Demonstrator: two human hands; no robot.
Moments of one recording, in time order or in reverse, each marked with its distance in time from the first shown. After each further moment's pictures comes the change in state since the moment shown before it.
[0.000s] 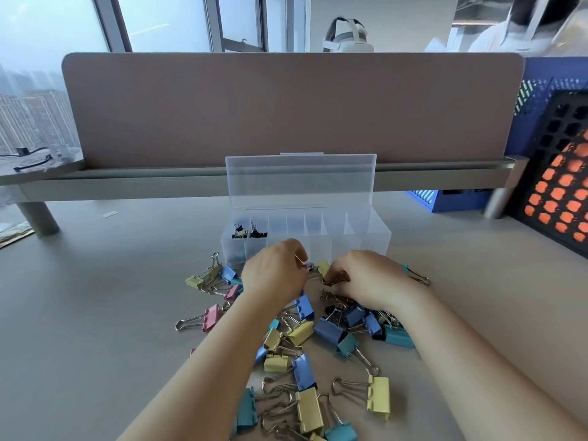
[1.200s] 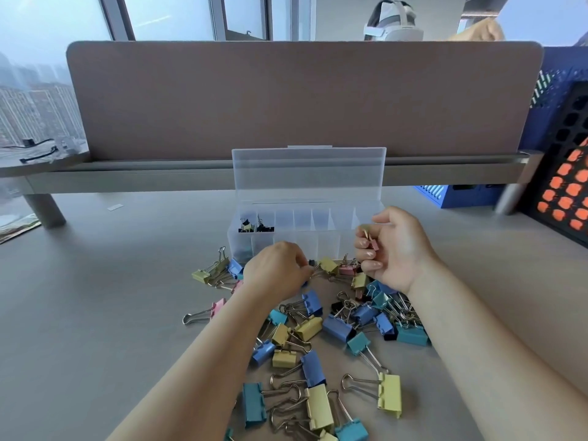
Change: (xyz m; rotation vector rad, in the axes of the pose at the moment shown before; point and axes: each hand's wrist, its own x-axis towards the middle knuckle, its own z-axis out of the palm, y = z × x) left_hand -0.002 -0.008 -0.005 0.036 -0.067 0.022; right_hand 0.012 0.011 -0.017 1.728 -0.048 0.386
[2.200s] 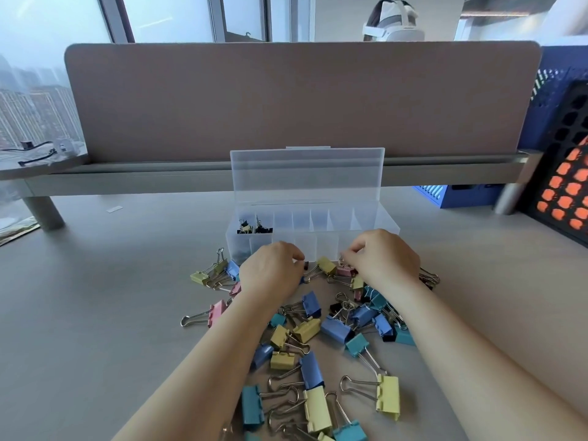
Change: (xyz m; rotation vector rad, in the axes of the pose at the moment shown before) left_hand 0.007 -0.008 0.012 0.014 0.097 -0.072; right_hand 0.015 0.028 0.002 -1.483 0.573 -0.491
